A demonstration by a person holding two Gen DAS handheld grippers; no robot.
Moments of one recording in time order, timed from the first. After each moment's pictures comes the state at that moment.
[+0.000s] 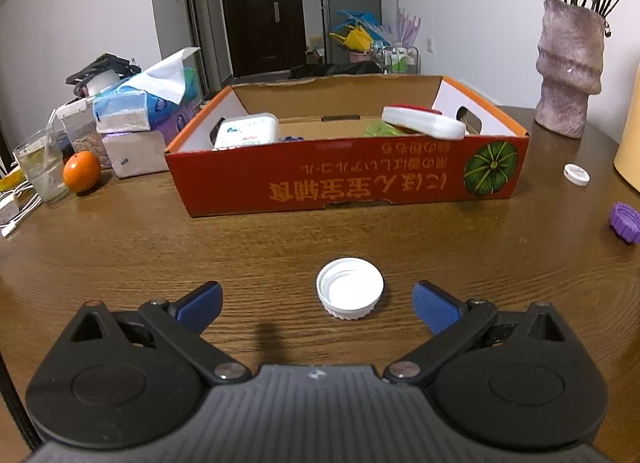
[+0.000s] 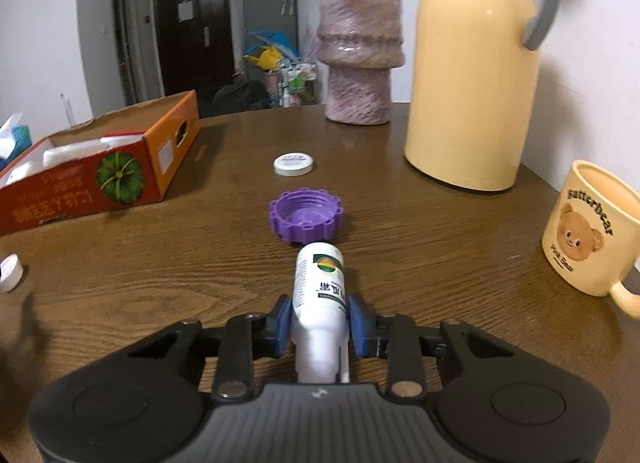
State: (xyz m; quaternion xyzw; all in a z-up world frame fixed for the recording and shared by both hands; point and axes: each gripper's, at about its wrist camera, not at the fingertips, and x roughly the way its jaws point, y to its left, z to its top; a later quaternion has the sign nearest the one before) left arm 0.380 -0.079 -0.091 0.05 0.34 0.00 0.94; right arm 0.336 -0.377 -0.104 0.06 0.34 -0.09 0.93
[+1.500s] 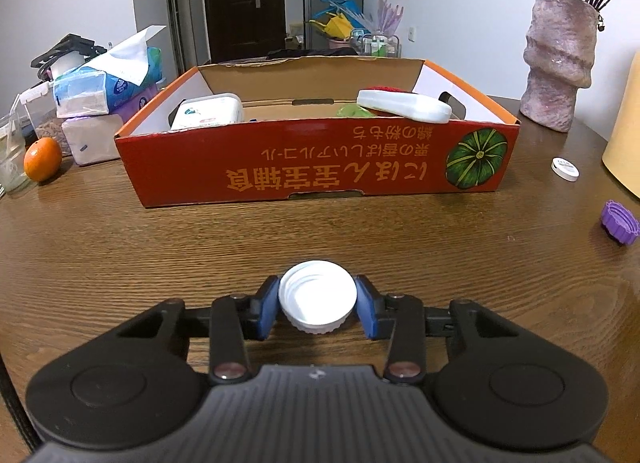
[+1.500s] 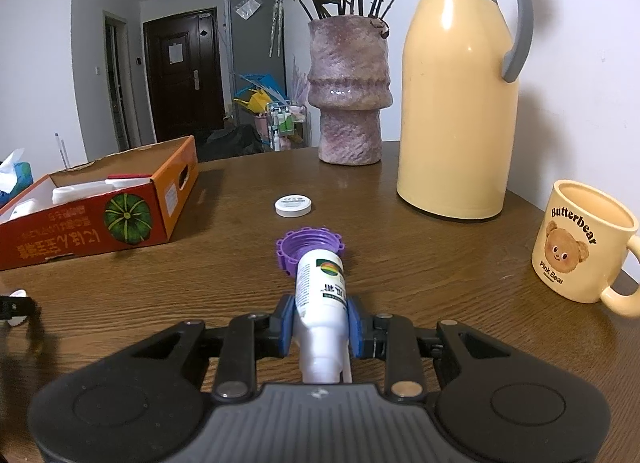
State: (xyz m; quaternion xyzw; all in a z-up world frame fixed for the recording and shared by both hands) left arm 0.401 -0.088 -0.106 0.03 0.36 -0.03 0.93; right arm 0.321 -0.367 -0.095 0.06 0.27 -0.11 0.95
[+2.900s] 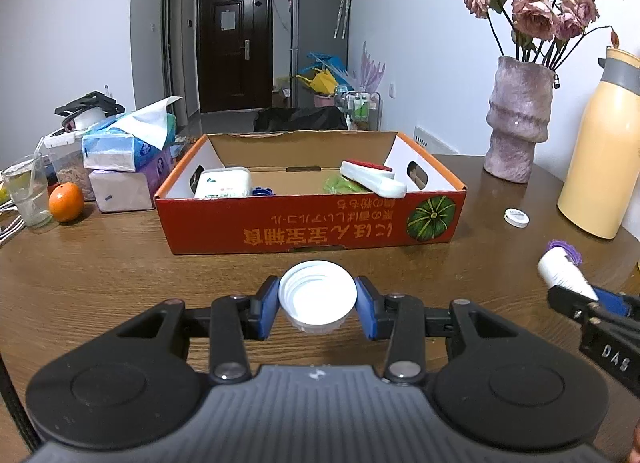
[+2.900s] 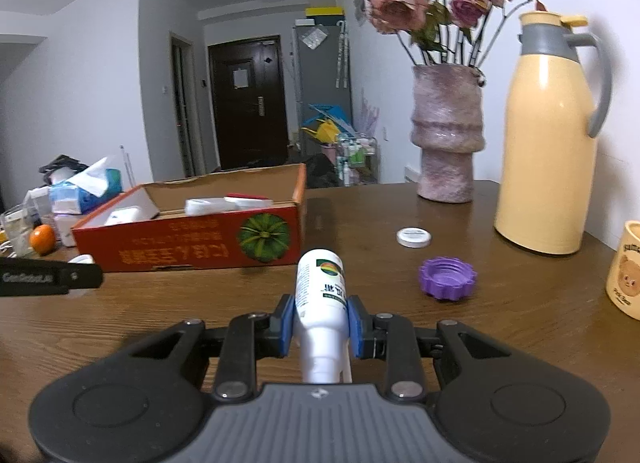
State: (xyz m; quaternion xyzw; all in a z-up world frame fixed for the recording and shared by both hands) left arm 0.340 -0.073 -0.053 0.01 0.28 -0.06 0.96; right arm 0.304 -0.277 -0.075 0.05 0.22 -0.02 0.97
